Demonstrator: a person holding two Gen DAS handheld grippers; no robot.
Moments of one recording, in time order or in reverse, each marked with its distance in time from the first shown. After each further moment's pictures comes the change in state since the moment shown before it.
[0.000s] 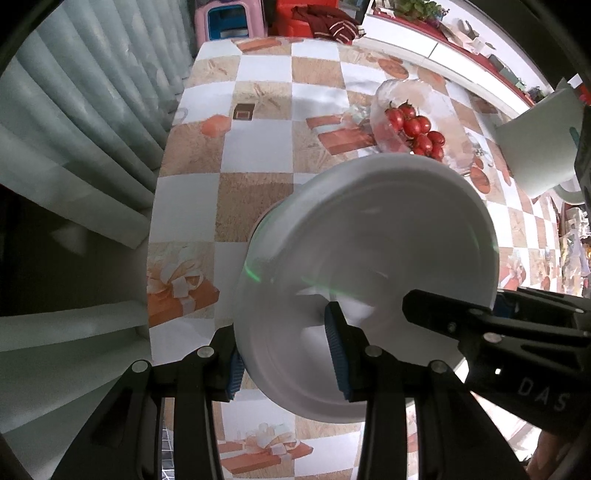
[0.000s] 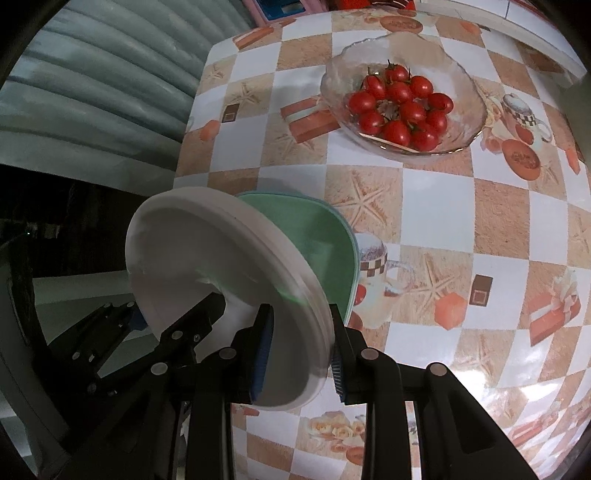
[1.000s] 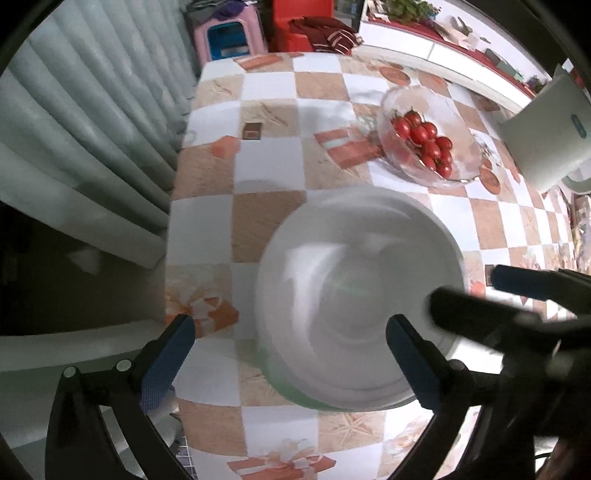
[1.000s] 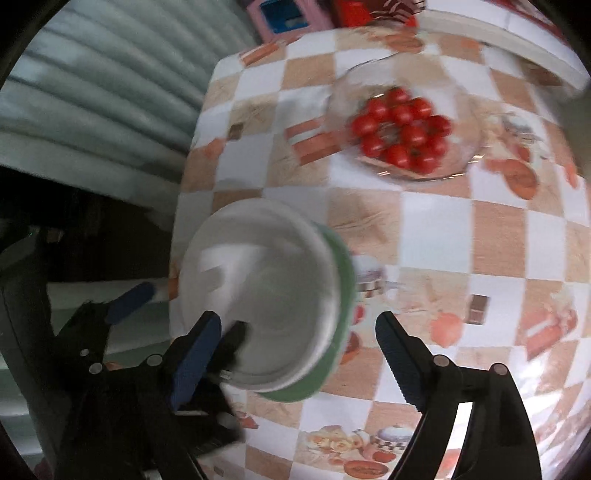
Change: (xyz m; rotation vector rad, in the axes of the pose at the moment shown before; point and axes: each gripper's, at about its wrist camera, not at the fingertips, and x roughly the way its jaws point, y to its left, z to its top) left arm 0.002 -0.001 0.000 0.047 -0.075 0.067; right arm -0.016 -0.006 0.003 -0.001 -0.096 -0.014
